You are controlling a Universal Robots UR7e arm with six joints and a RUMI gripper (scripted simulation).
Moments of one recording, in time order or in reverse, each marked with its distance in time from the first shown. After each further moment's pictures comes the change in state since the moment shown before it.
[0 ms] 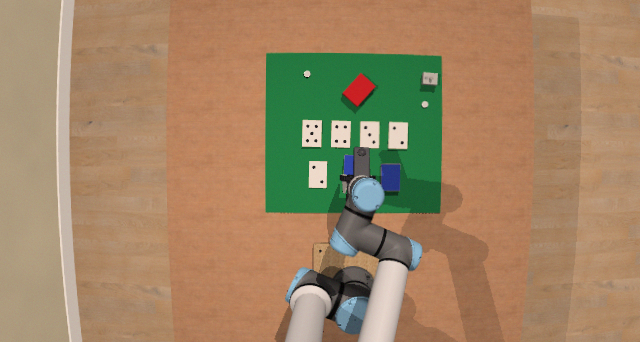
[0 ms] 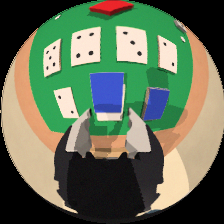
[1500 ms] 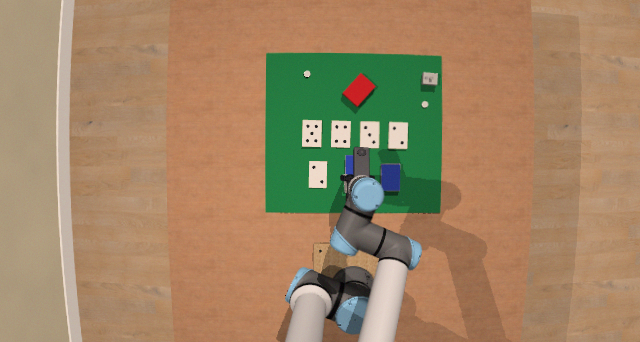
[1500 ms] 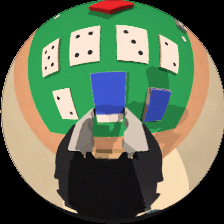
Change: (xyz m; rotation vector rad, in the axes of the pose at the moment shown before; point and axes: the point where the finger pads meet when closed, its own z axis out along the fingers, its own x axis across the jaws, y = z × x) arm 0.000 0.000 0.006 0.000 0.000 0.000
